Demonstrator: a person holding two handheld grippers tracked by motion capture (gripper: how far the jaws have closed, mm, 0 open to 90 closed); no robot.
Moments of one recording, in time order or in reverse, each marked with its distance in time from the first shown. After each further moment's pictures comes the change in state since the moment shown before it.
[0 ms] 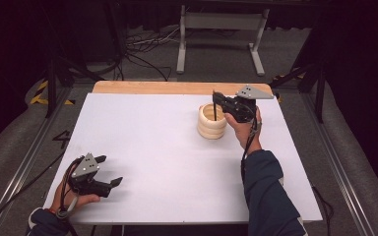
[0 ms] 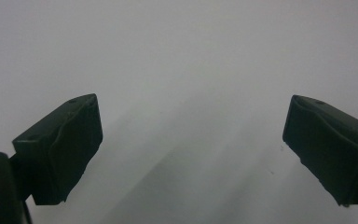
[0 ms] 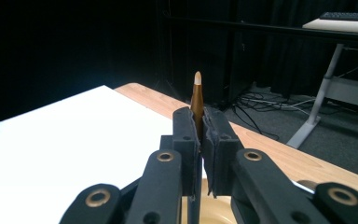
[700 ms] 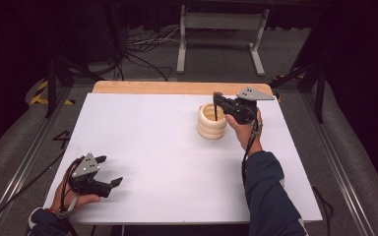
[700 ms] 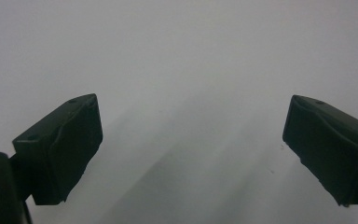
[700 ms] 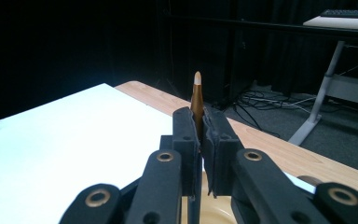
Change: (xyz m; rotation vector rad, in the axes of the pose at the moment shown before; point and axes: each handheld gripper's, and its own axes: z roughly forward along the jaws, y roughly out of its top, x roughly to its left) left arm 0.000 0.000 0.000 0.004 0.000 -0.002; right arm -0.002 -0.004 -0.002 0.002 0.009 0.007
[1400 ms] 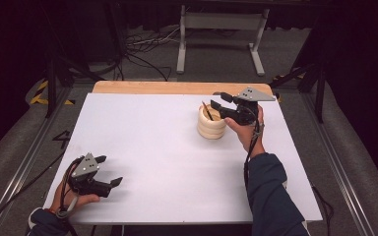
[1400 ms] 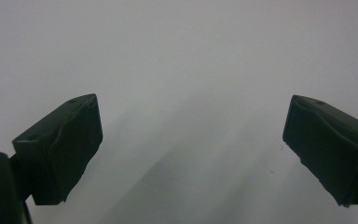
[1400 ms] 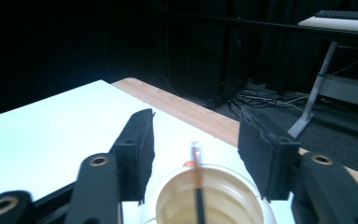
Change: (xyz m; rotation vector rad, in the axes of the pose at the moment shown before) left arm 0.001 0.000 -0.001 -0.004 -0.003 -0.006; right arm 0.006 0.004 -0.007 0.015 -0.025 -0.020
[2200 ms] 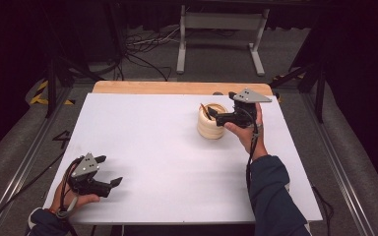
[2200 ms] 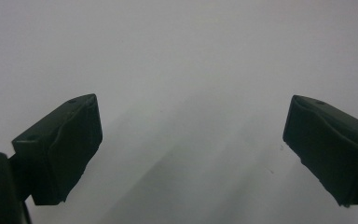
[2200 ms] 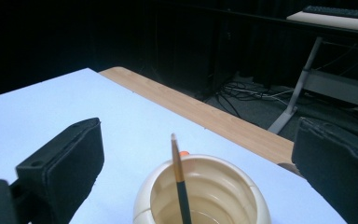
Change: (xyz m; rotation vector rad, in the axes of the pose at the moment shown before) left arm 0.000 0.000 0.000 0.002 0.003 -0.001; right arm 0.007 -0.001 0.002 0.044 -0.055 -0.035
